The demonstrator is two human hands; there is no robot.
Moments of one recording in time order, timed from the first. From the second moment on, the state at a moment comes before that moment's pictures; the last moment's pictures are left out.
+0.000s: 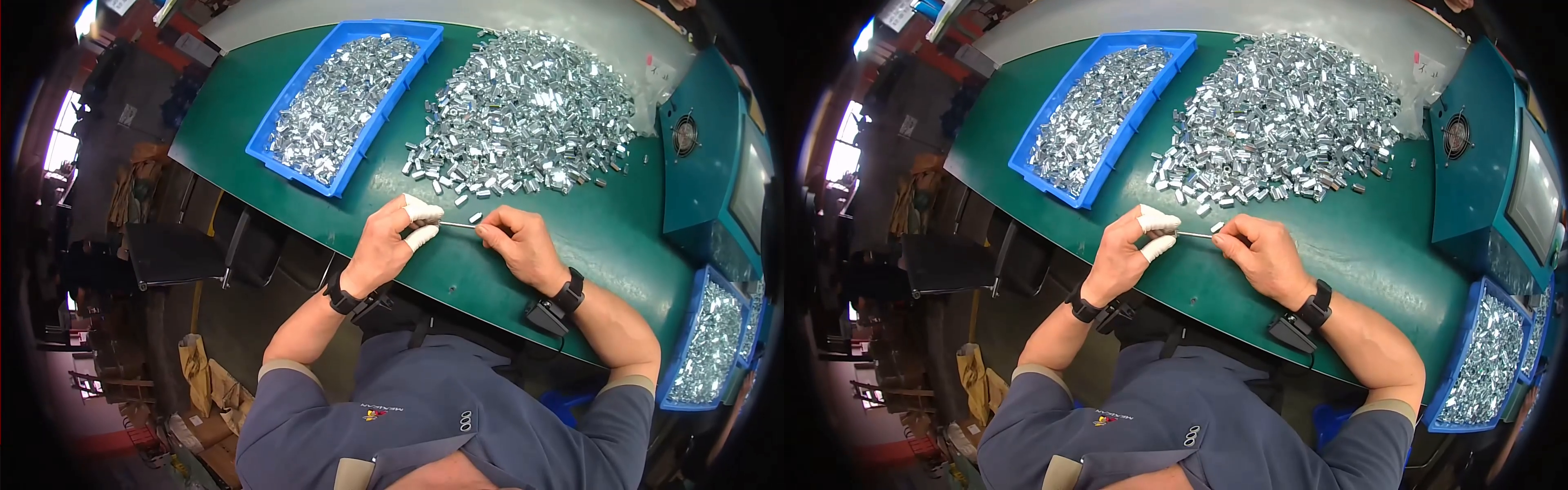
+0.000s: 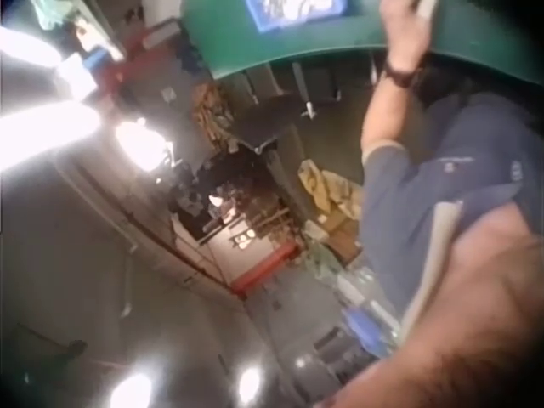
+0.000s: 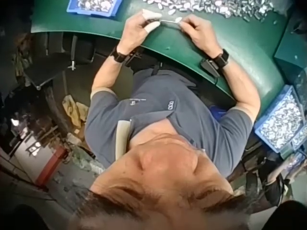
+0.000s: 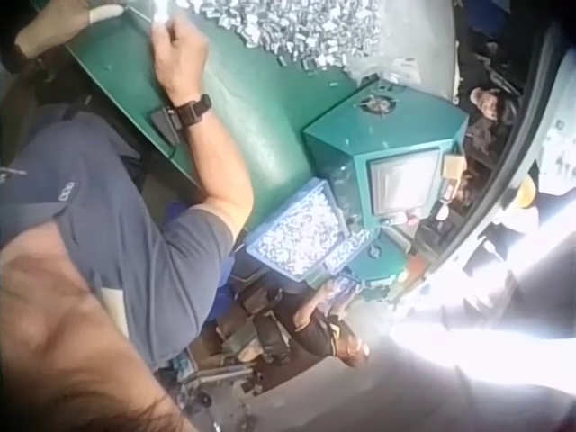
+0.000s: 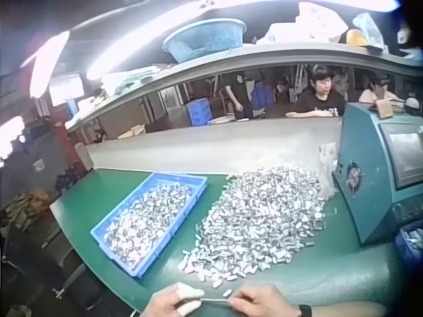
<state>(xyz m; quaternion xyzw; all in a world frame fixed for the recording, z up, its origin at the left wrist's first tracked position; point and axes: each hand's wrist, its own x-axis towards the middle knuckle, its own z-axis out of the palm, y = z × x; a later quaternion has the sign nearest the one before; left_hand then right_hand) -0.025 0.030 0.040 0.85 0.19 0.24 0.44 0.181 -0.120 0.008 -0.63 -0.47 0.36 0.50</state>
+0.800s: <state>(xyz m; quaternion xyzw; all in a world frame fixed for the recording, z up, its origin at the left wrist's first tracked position) 0.007 0.024 0.036 0.91 0.10 0.25 0.30 0.177 -0.119 0.018 -0.64 -0.47 0.33 0.52</state>
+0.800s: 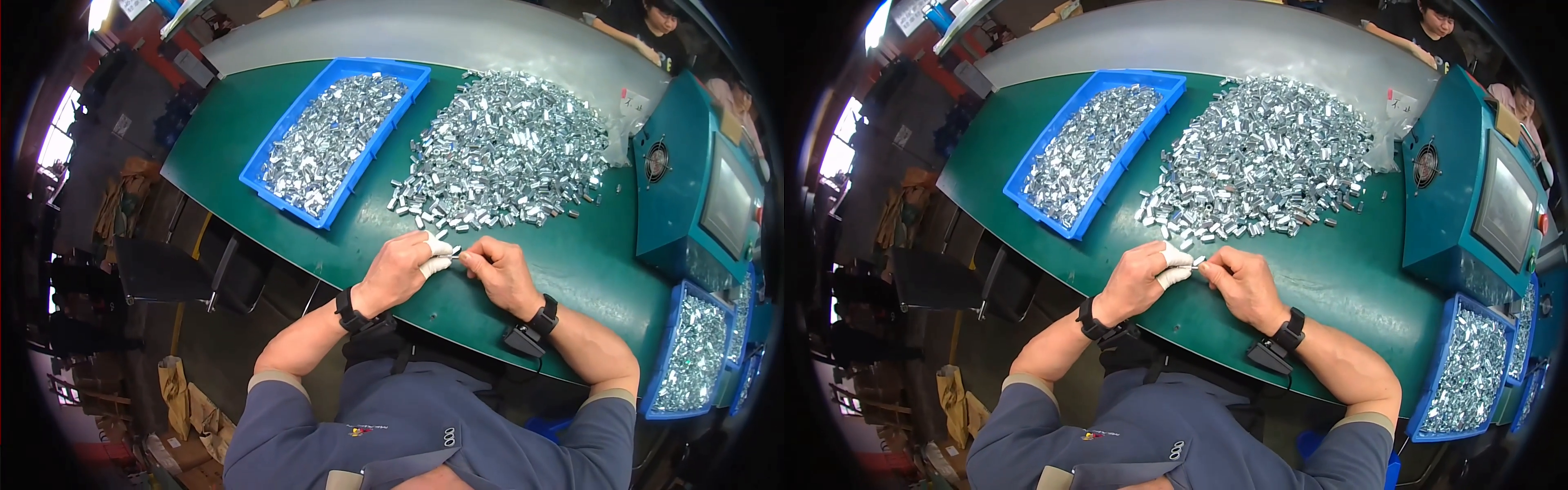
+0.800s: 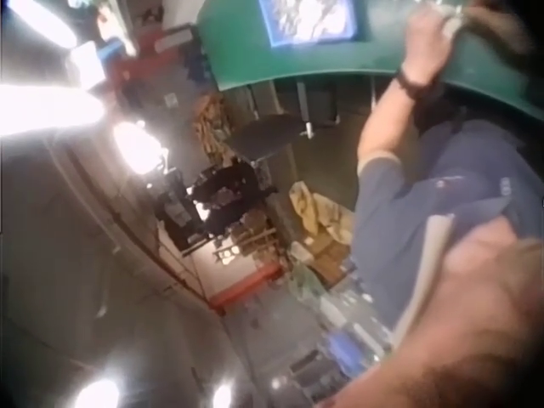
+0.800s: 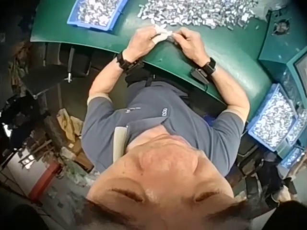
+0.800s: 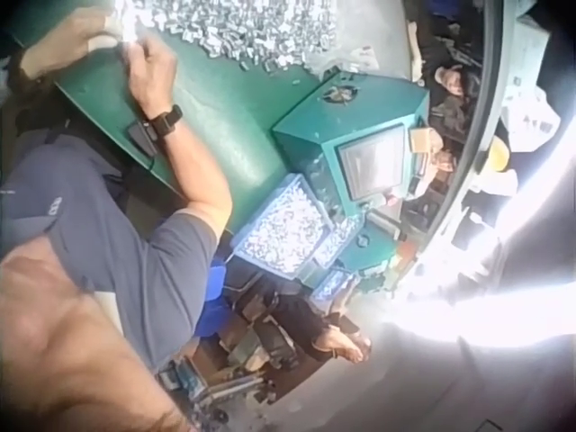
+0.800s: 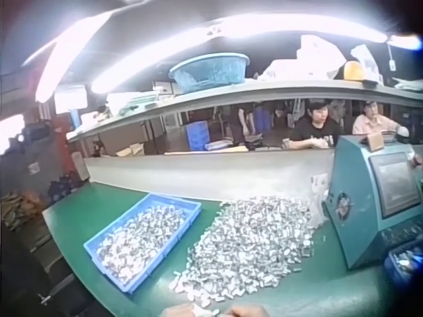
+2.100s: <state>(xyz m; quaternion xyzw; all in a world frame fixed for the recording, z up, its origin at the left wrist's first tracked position) -0.010 0.048 0.036 0.81 0.31 0.15 0.48 0.183 -0.118 0.010 -0.61 -0.40 0.40 0.55</state>
